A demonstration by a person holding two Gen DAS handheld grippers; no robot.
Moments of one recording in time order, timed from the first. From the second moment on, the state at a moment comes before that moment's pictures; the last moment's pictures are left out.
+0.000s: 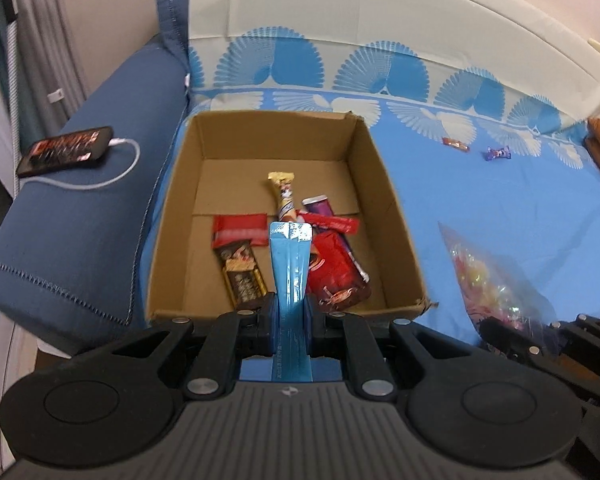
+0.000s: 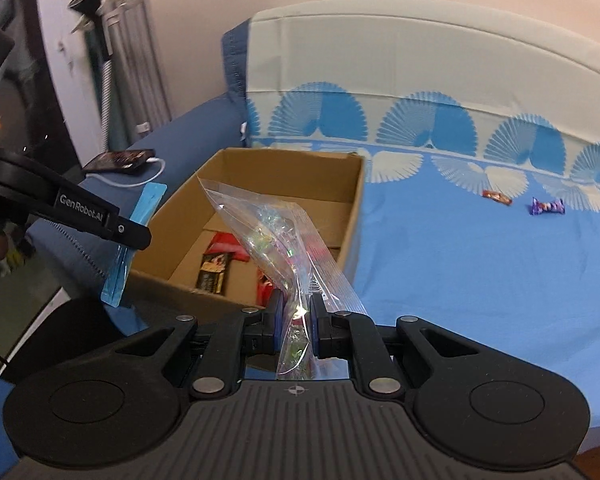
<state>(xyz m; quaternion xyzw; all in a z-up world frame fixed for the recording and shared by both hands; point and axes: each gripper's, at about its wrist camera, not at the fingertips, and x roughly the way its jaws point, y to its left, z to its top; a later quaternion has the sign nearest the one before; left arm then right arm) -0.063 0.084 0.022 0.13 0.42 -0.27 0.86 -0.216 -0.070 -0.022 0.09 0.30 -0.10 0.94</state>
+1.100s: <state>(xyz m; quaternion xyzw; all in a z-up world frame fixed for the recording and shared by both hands) -0.035 0.110 0.016 0.08 0.43 -0.26 0.86 -0.197 -0.044 -0.024 0.04 0.33 -0.10 0.94</state>
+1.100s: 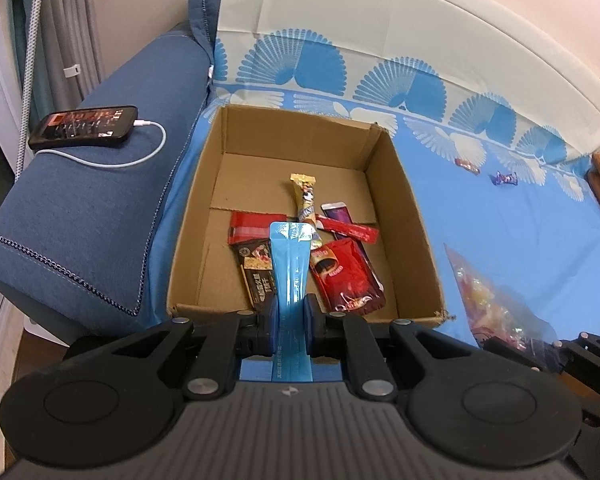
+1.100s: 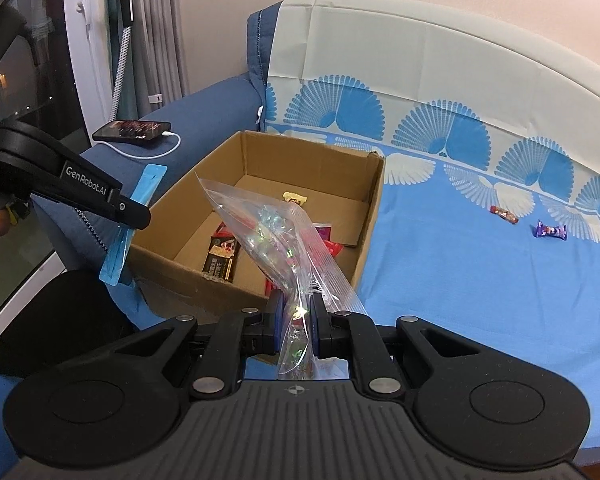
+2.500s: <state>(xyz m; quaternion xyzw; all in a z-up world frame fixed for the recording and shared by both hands) 0.119 0.038 -0.039 0.09 0.47 -0.23 0.85 -0.024 -0.093 -0.060 0.07 0.36 -0.08 0.93</state>
